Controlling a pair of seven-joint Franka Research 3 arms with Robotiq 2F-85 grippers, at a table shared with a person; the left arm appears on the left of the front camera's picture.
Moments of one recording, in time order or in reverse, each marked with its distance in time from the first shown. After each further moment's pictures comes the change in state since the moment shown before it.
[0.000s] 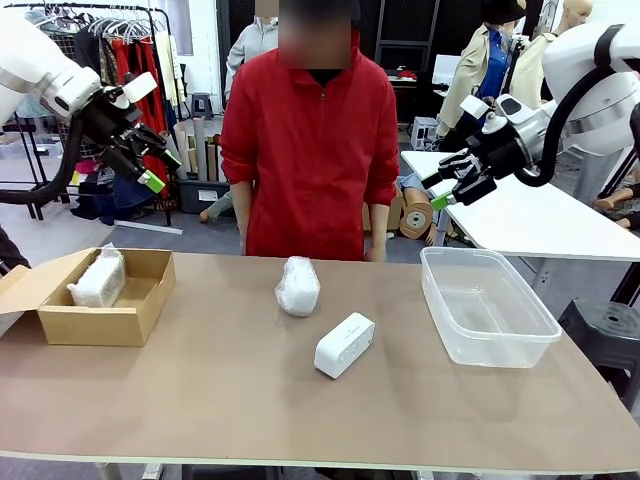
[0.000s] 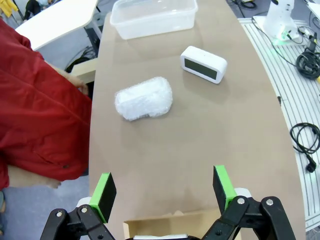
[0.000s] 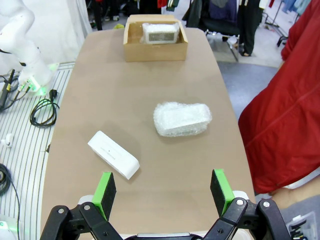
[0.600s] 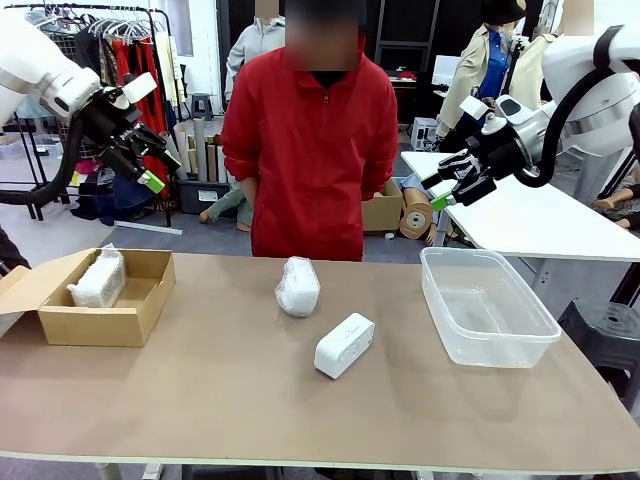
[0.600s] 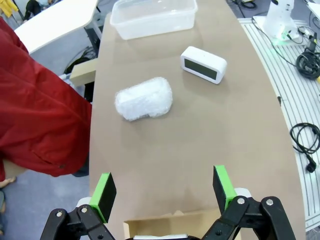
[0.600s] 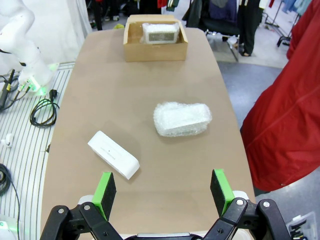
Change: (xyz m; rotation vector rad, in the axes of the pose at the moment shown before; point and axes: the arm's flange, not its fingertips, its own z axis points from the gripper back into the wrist) left arm 0.001 0.000 0.001 0.003 0.000 -0.001; right arm 0.000 0.000 0.000 0.000 0.000 0.000
